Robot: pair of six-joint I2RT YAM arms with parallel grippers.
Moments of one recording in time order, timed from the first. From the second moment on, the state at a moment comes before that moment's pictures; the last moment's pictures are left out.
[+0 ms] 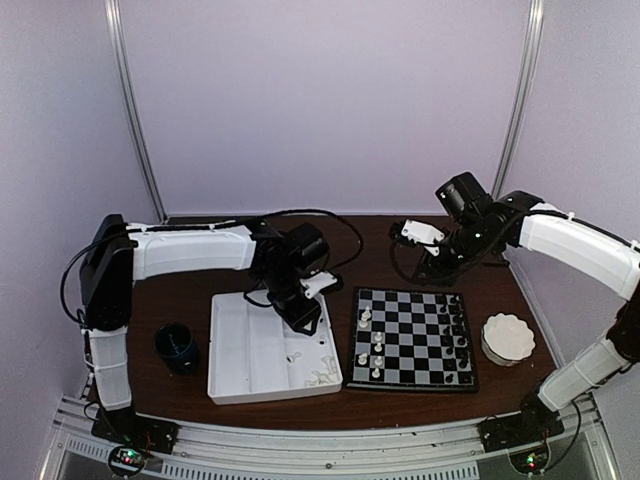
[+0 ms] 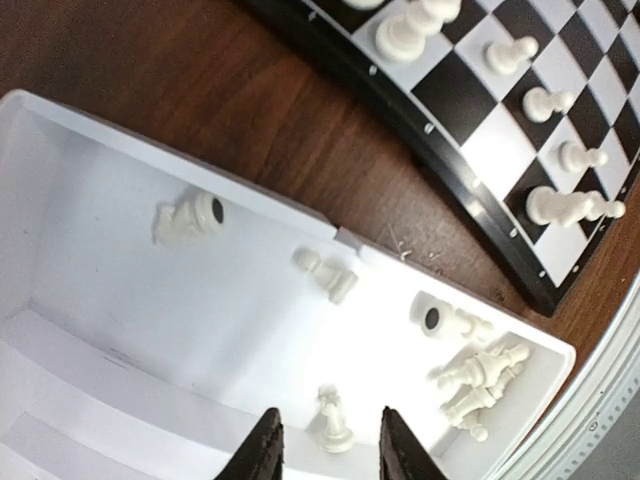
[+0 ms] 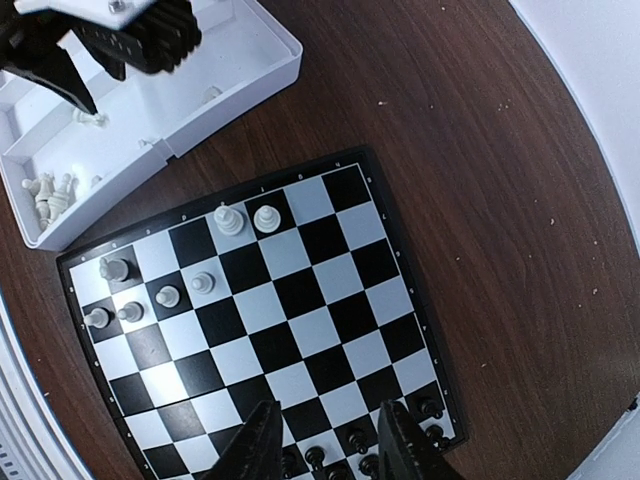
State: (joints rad) left arm -0.92 1.97 1.58 -0.90 0.17 -0.01; right arm 0.58 1.43 1.28 -0.85 -0.14 -0.50
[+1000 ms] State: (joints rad) left arm -0.98 2.17 1.71 -1.12 0.07 -0.08; right arm 0.56 1.38 1.23 -0.79 -0.18 -0.50
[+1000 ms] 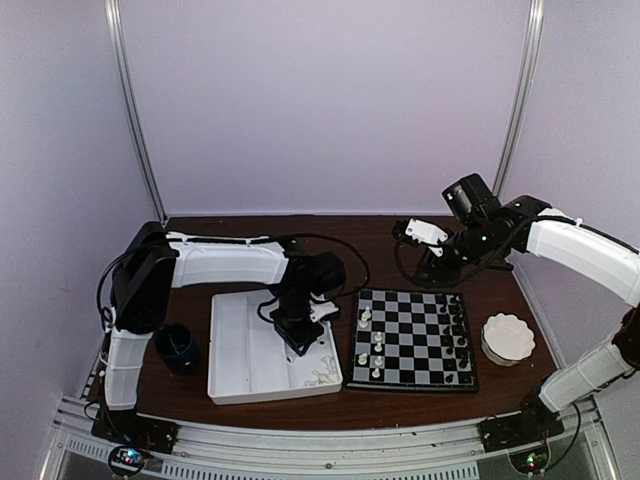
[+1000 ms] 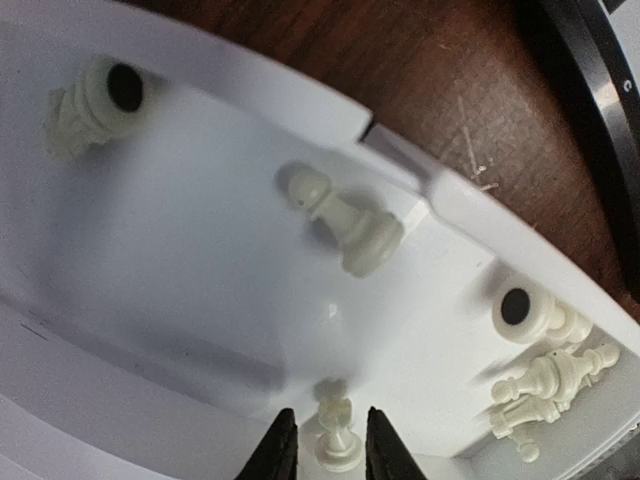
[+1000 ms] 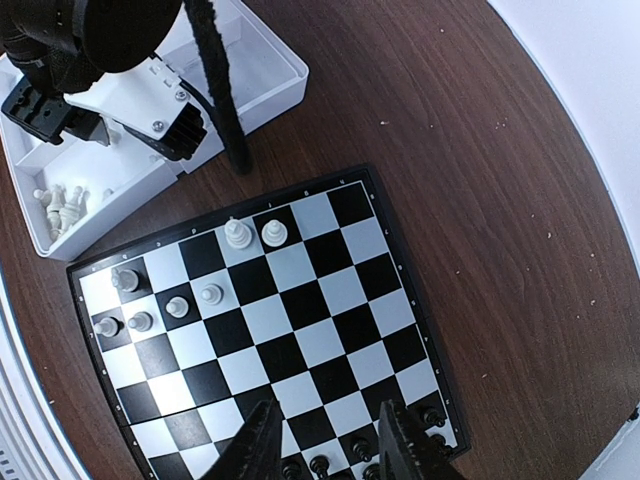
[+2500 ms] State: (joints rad) left arm -0.95 1.55 1.42 -0.31 0.03 -0.24; right arm 0.55 1.47 1.43 -0.83 -0.52 -0.37
